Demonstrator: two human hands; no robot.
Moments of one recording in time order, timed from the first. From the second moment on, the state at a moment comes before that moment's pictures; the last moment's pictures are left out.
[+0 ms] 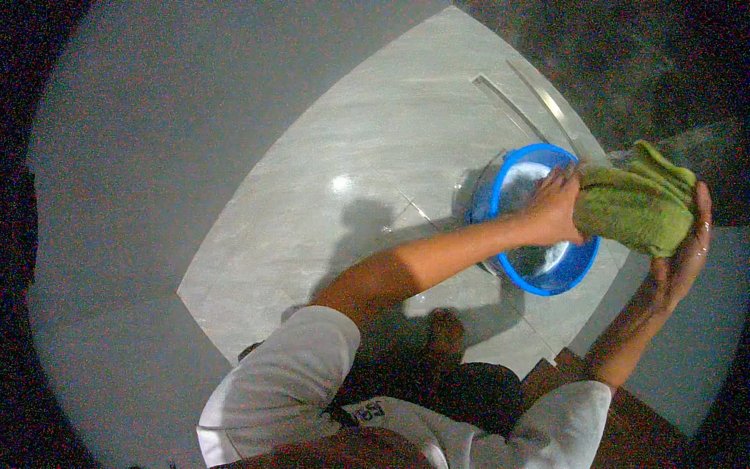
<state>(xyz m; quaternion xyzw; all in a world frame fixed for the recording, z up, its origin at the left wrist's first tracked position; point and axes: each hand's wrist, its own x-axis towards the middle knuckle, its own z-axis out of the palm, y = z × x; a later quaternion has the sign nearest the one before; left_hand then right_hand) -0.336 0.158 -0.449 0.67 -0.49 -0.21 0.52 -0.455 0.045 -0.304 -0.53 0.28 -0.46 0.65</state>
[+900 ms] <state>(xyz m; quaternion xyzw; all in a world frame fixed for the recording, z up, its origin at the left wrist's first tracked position) -0.337 0.117 -0.484 0.11 0.11 -0.64 0.76 -0.443 0.068 -0.458 -0.51 0.32 -0.36 0.71</state>
